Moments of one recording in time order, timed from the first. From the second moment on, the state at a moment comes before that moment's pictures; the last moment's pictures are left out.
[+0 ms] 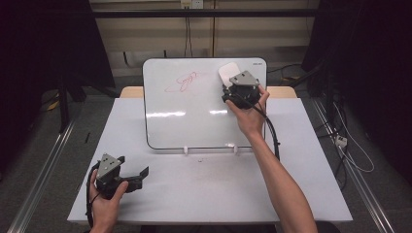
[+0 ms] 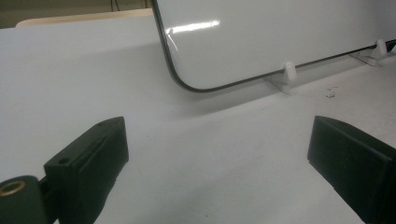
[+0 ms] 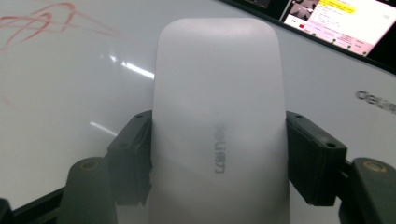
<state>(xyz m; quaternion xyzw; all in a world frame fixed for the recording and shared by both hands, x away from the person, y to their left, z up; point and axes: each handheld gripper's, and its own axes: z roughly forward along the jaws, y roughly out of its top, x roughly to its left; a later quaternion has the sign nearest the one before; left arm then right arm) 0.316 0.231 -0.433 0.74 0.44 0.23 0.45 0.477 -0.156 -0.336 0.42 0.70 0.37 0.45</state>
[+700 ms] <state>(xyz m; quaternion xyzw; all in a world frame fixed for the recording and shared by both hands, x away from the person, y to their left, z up) 0.317 0.230 -0.431 0.74 0.44 0.23 0.46 0.449 -0.043 -0.376 0.28 0.78 0.35 0.44</state>
